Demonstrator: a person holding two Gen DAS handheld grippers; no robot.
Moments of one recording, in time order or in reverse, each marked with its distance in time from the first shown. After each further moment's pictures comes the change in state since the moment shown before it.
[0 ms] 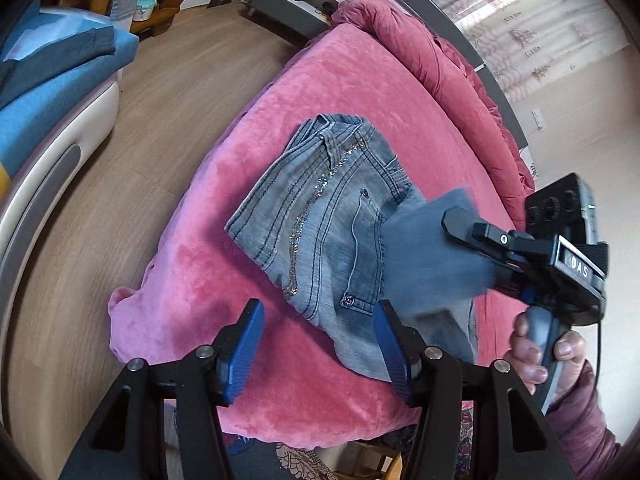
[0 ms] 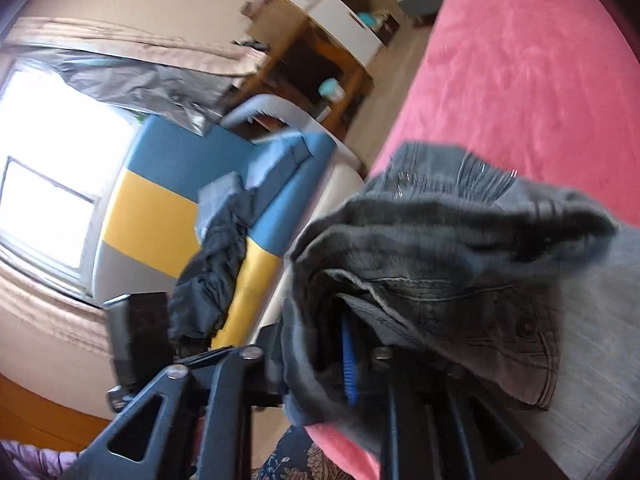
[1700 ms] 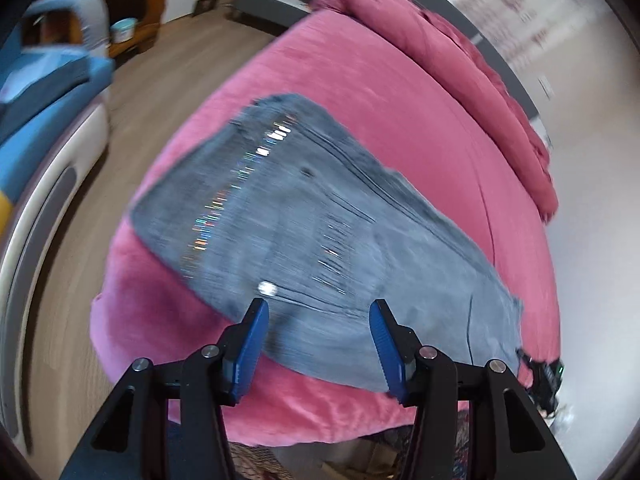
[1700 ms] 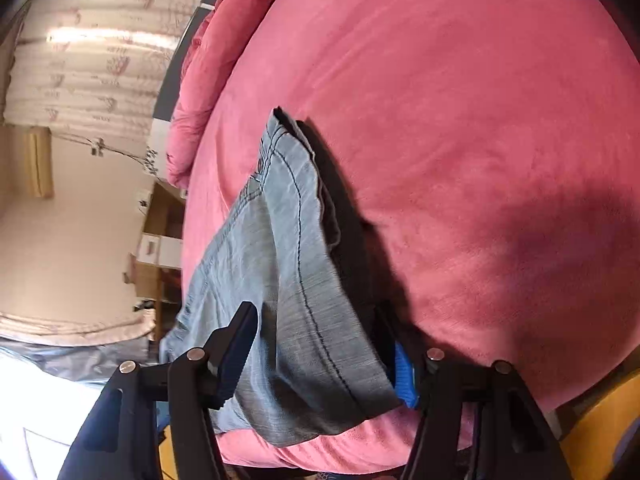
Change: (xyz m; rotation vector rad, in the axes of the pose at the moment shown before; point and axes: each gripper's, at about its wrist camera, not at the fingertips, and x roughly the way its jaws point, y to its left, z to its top) left arm 0.030 -0.090 -0.014 0.100 0.034 0.112; right arm -0.362 -0.312 -0.325 0.750 -0.696 -0.137
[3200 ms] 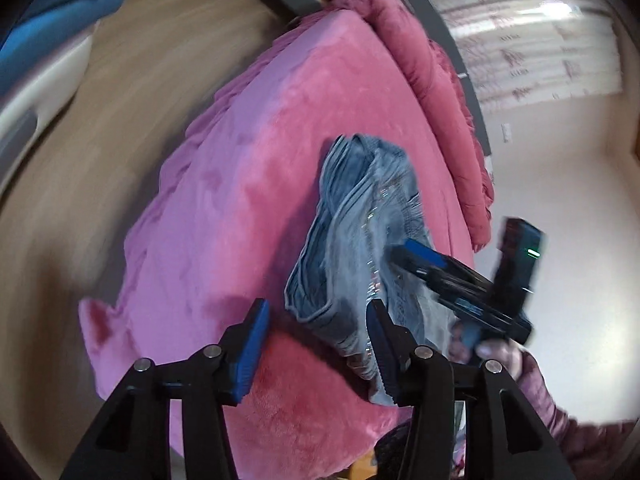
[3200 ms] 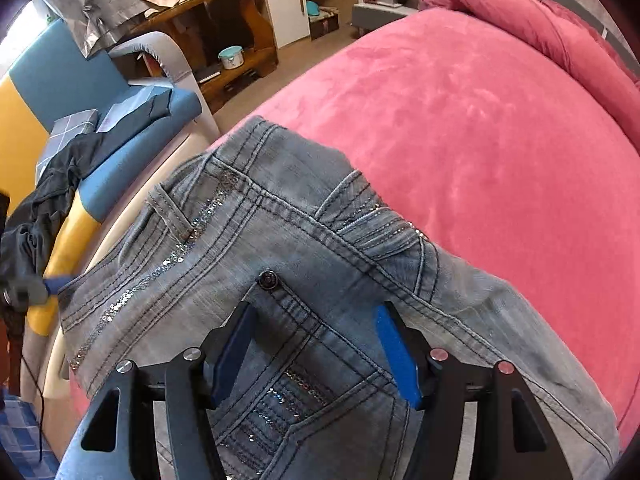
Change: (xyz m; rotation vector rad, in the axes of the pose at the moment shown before) left arm 0.026 0.170 0.052 -0.196 0.069 -0.349; right arm 0.377 0.385 -0.221 -1.200 0.457 -0.381
